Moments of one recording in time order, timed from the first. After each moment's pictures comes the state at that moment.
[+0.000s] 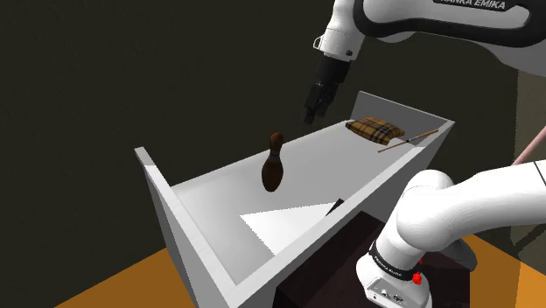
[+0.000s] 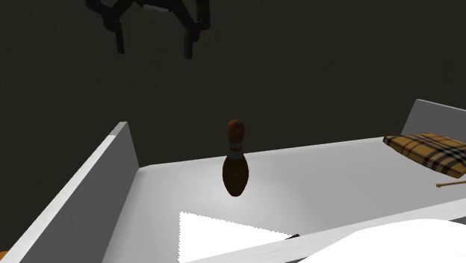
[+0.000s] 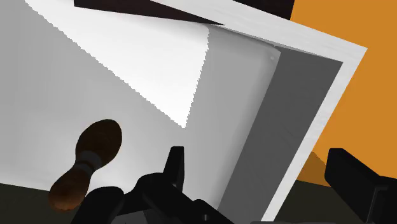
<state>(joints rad) 0.00 -0.77 0.01 -2.31 0.12 1.63 -0.10</state>
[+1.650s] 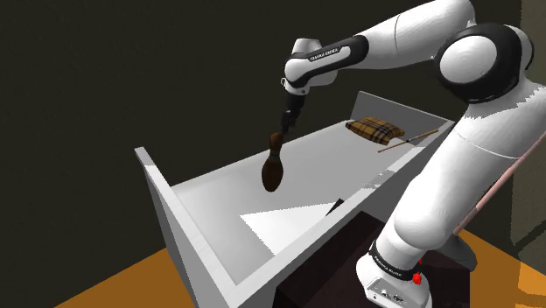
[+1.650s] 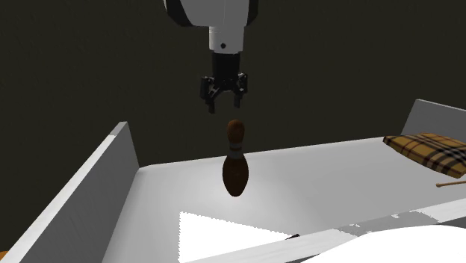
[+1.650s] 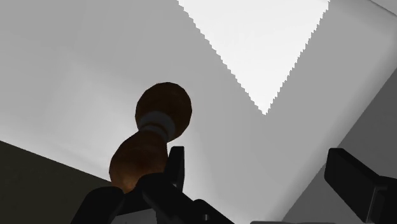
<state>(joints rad) -0.05 -0.09 -0.23 -2.14 0.02 2.09 -0.54</state>
